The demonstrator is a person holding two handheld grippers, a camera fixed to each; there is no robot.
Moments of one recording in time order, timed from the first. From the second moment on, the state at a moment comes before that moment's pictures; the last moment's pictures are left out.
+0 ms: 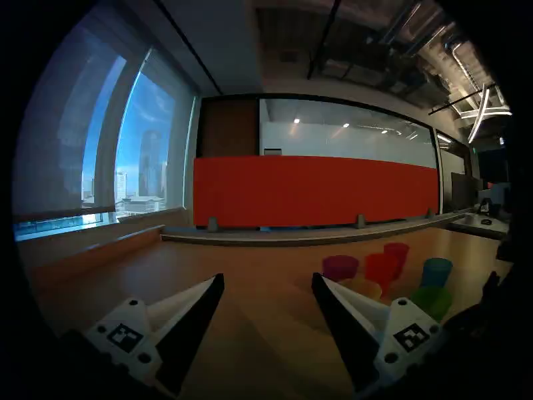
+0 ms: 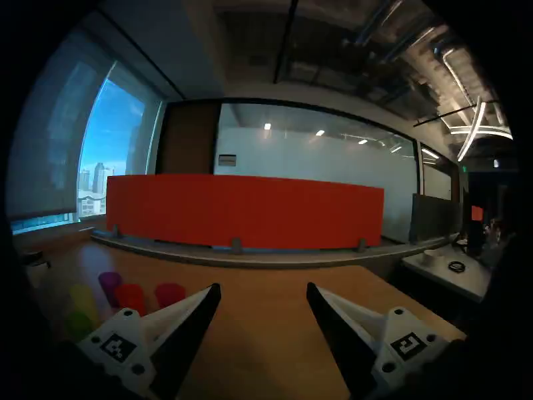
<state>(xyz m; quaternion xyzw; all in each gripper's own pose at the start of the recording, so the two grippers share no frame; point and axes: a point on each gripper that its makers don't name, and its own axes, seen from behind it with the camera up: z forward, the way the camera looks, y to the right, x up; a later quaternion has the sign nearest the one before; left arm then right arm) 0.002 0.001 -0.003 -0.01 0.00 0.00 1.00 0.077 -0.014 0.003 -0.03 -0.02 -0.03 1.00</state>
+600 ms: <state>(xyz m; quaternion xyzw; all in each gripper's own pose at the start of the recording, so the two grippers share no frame) 0.000 0.002 -0.003 -0.01 0.00 0.00 1.00 0.085 -0.013 -0.001 -0.02 0.00 -0.03 1.00</state>
